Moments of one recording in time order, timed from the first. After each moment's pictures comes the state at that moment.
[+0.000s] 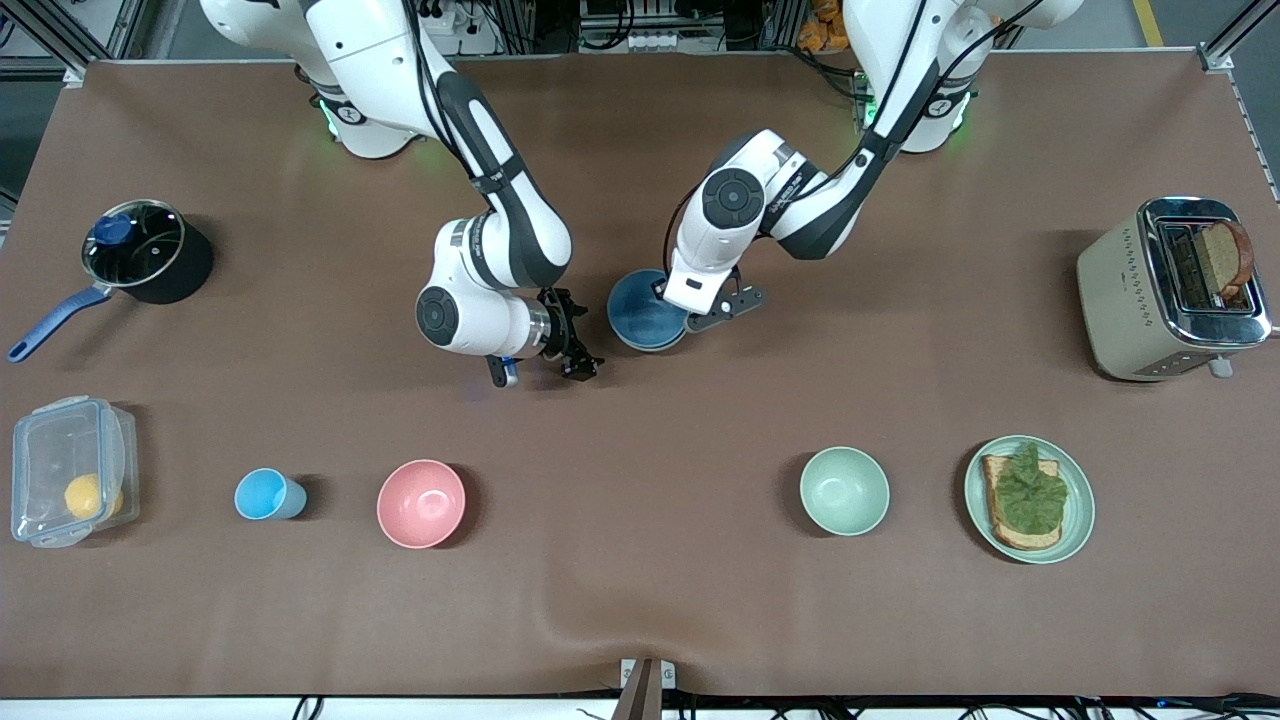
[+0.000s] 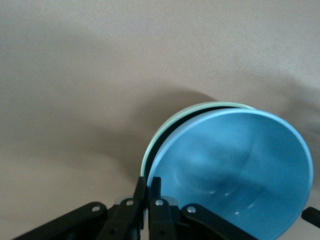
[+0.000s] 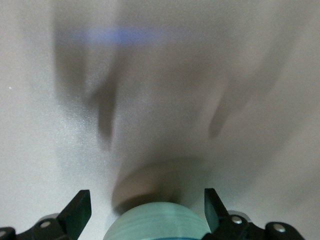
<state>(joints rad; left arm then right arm) -0.58 0.45 -0.24 -1.98 -0.12 2.40 -1.14 0.81 0.61 -0.24 -1.86 0.94 2.26 1.21</state>
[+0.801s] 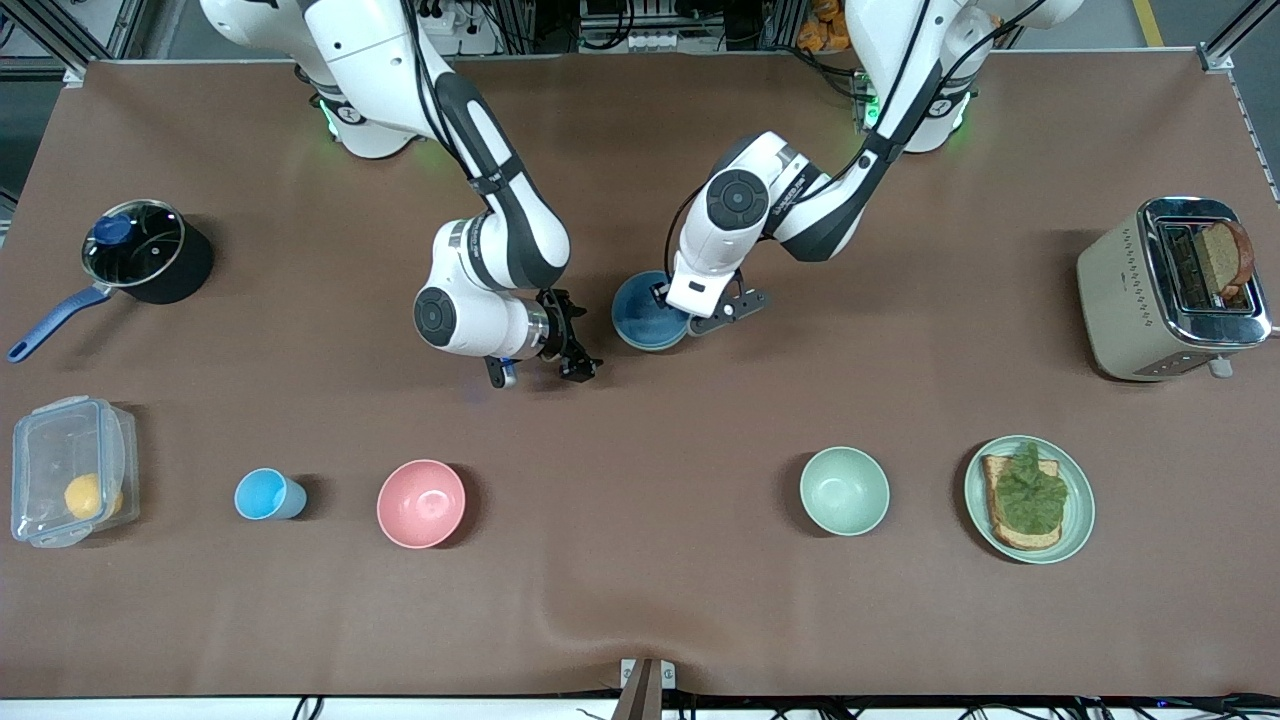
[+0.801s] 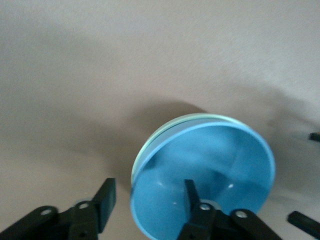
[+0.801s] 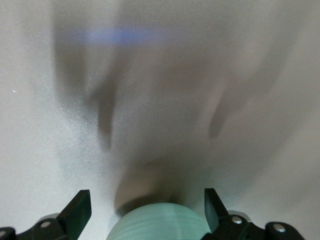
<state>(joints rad) -0.57 0.44 -0.24 -1.96 -0.12 2.42 -1.14 0.81 0.60 -0.24 -1.86 0.94 2.26 1.21</state>
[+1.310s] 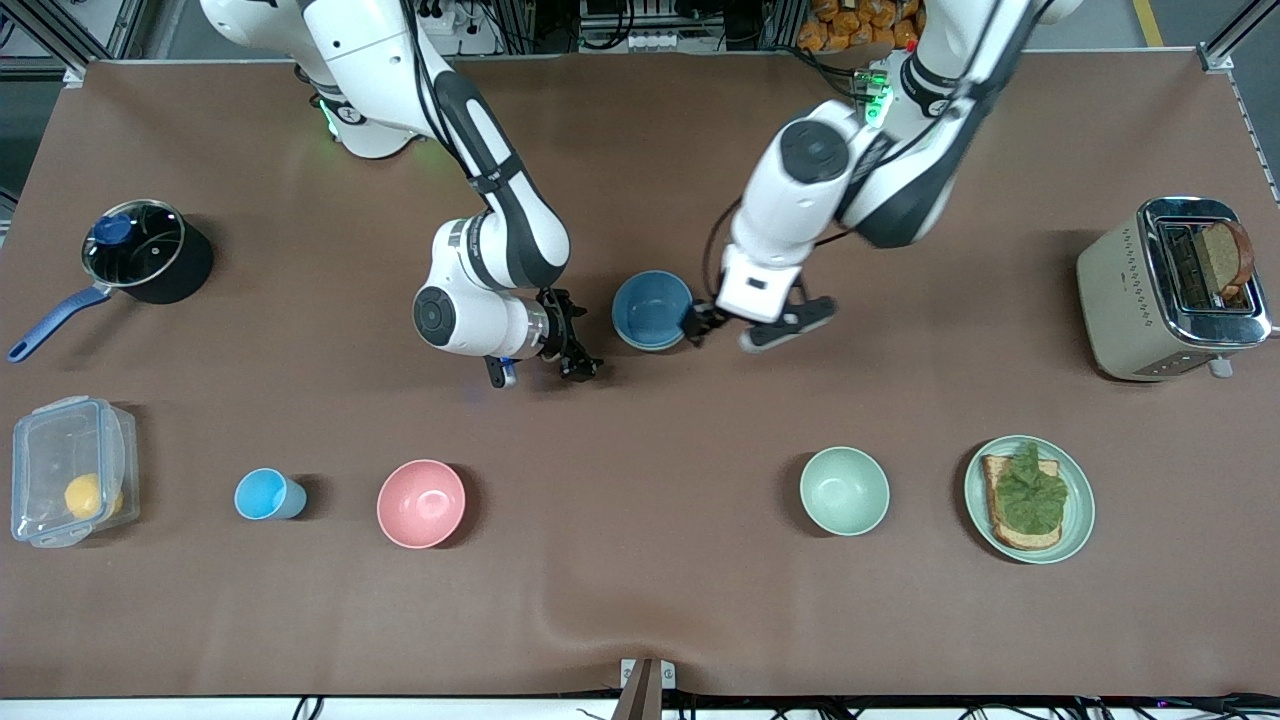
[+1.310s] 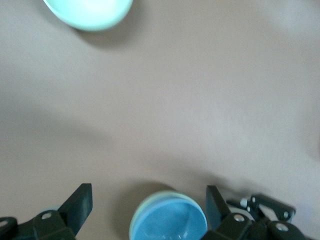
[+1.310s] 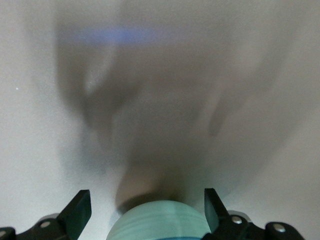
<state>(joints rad) -0.43 0.24 -0.22 -1.90 0.06 2.34 -1.14 0.81 0.60 -0.24 -1.86 0.94 2.26 1.21</state>
